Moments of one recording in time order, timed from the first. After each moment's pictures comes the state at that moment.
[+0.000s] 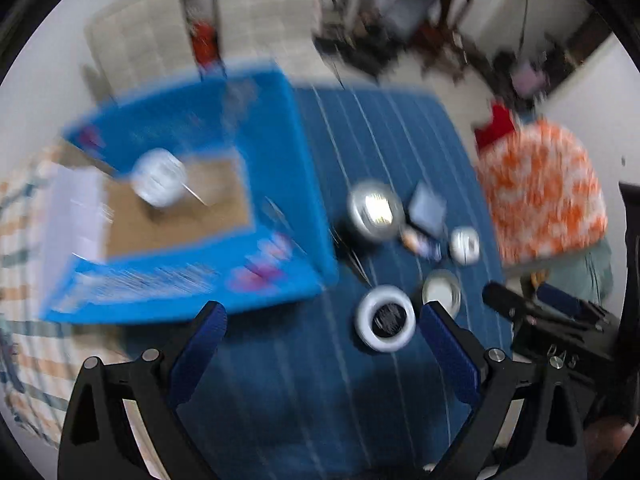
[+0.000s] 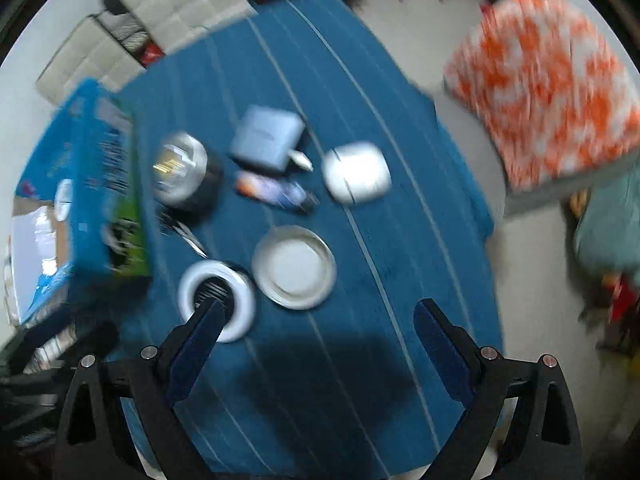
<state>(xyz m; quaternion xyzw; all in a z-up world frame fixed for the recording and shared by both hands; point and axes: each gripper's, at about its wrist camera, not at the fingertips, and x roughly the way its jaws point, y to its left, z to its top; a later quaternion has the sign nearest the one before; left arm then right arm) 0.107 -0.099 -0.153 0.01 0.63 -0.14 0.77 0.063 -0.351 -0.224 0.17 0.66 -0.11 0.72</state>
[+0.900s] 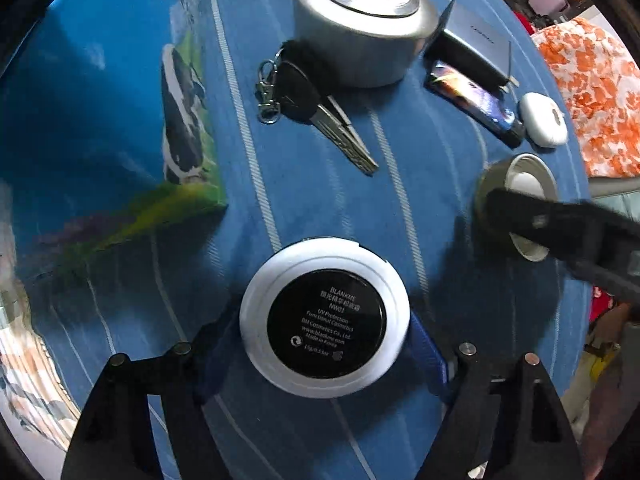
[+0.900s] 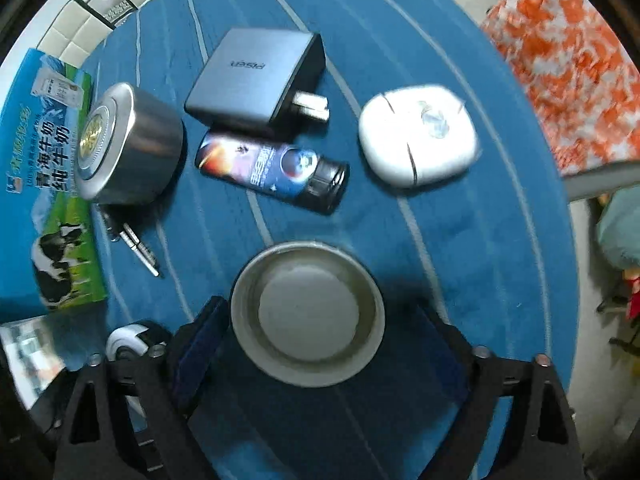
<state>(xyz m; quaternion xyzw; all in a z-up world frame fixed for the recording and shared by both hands) 0.082 -0.178 -0.301 0.07 0.70 -0.12 0.70 0.114 -0.323 -0.312 0.17 0.69 -0.11 0.70</state>
